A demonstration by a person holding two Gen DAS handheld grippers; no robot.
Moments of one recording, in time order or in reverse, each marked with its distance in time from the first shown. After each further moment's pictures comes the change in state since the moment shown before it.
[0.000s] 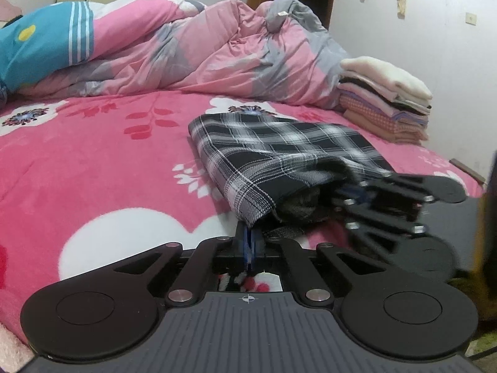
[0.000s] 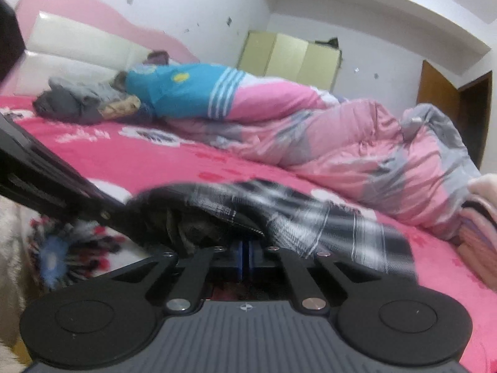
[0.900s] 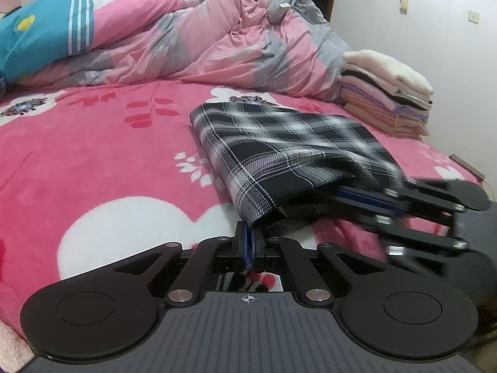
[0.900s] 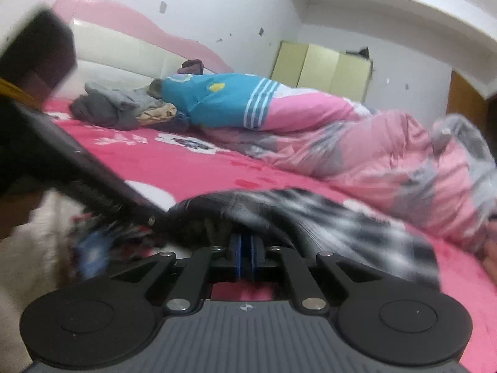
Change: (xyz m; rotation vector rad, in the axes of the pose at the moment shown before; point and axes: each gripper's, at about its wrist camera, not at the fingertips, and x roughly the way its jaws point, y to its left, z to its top) left arm -0.003 0.006 0.000 -0.009 0.036 -0.020; right arm -0.045 -0.012 -0.003 0.031 -0.031 0.167
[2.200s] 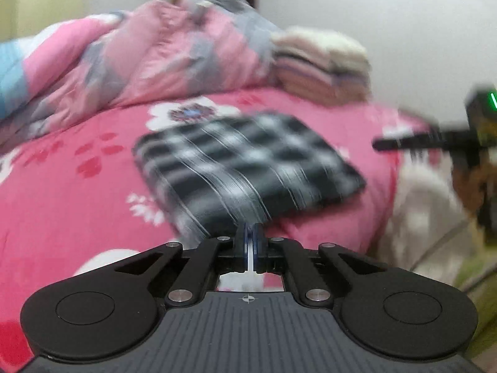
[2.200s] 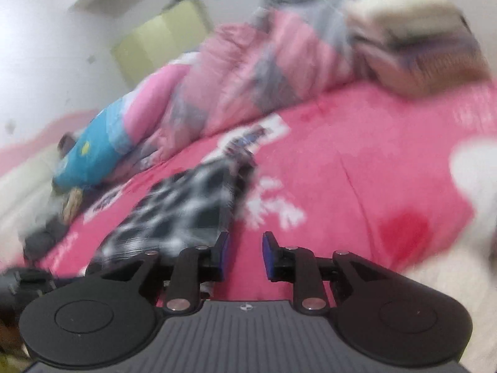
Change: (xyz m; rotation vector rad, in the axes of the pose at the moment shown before) left arm -0.019 -0.028 0.034 0.199 0.020 -0.120; right arm -0.081 -0.161 -0.016 0.658 0.106 -0.110
